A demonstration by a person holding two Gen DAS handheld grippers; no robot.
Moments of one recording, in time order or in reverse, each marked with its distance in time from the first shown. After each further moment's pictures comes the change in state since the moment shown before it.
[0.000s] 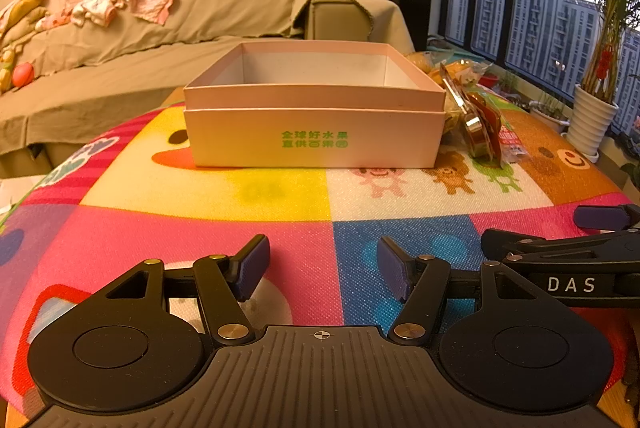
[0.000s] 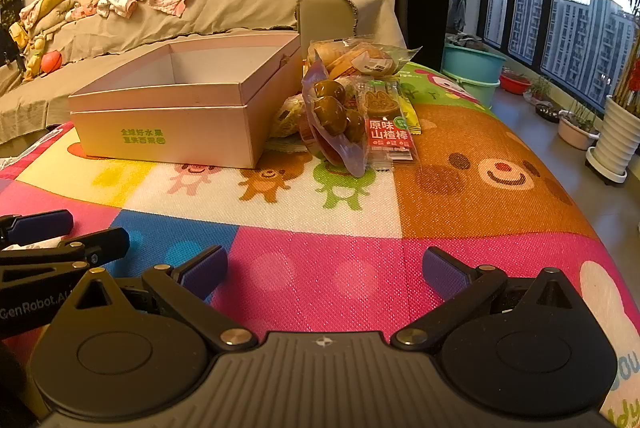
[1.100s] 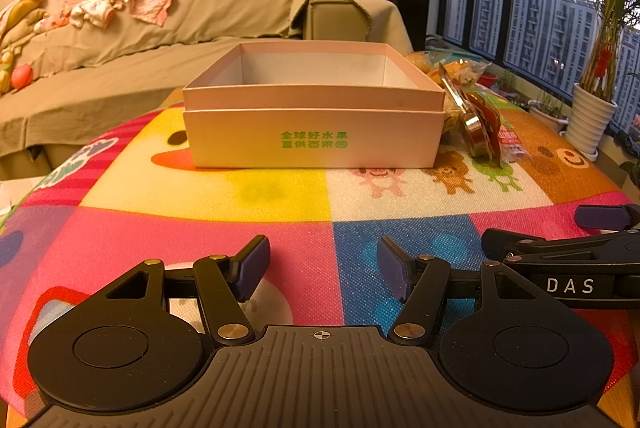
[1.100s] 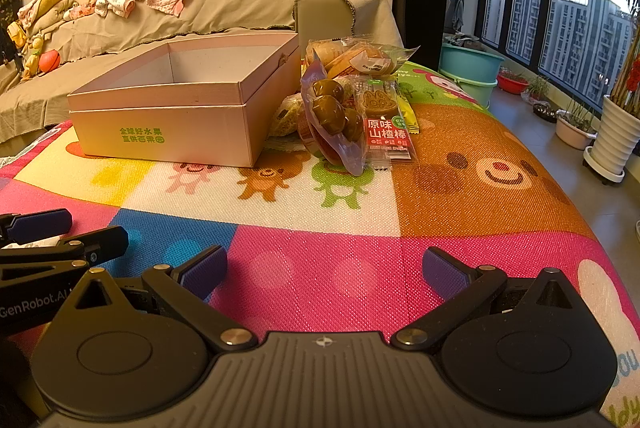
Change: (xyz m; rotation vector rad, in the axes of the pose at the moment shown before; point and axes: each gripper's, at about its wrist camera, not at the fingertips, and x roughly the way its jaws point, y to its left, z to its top) left arm -0.001 -0.001 -0.001 0.005 -0.001 -0.002; right arm -0.003 0.001 -0.002 0.003 -0.002 -0.010
